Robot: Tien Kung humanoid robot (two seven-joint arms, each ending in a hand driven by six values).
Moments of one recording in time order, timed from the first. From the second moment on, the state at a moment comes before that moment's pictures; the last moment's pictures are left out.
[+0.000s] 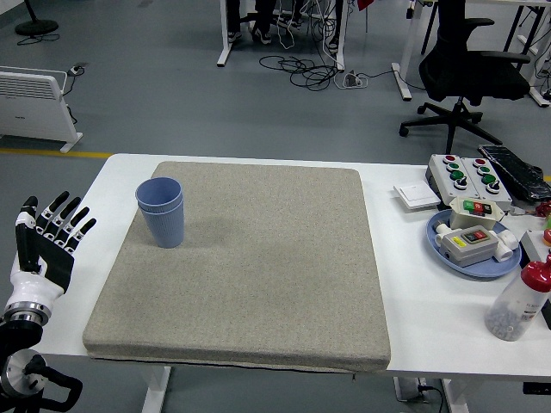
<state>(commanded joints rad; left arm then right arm) -0.16 0.00 -1.75 -1.37 0.83 -0.03 -0.02 0.17 -0.12 1.27 0.18 -1.31 0.04 -0.27</state>
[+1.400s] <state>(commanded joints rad) -0.18 0.00 -1.74 -1.36 0.84 -0.02 0.00 0.19 -0.12 1.26 0.18 -1.29 0.04 -0.27</state>
